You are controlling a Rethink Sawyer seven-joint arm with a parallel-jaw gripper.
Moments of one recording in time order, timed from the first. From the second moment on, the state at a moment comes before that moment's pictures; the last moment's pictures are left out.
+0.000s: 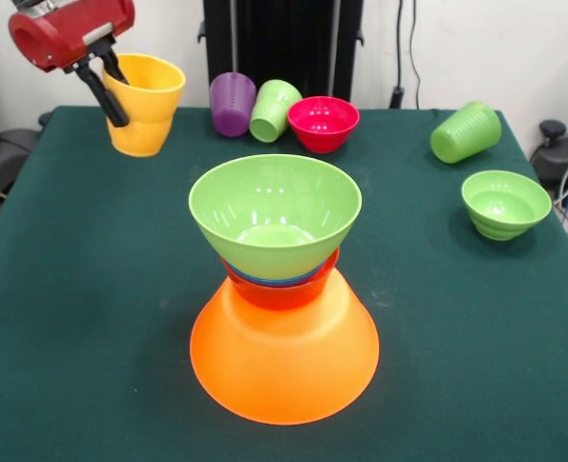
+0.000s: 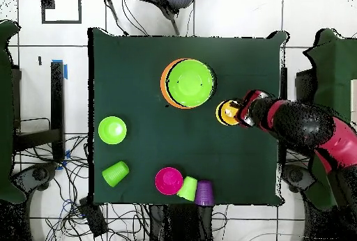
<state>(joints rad) -1.19 -0.65 0.88 1.77 -0.25 0.75 0.44</state>
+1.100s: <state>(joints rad) -1.07 -0.67 0.87 1.78 -0.14 0.52 0.51</state>
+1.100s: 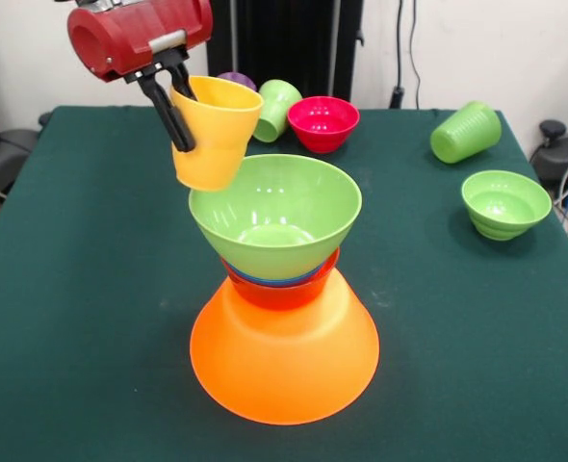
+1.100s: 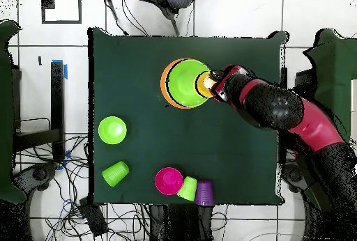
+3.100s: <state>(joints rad) -1.08 -0.76 0.87 1.84 -0.07 0.52 0.53</state>
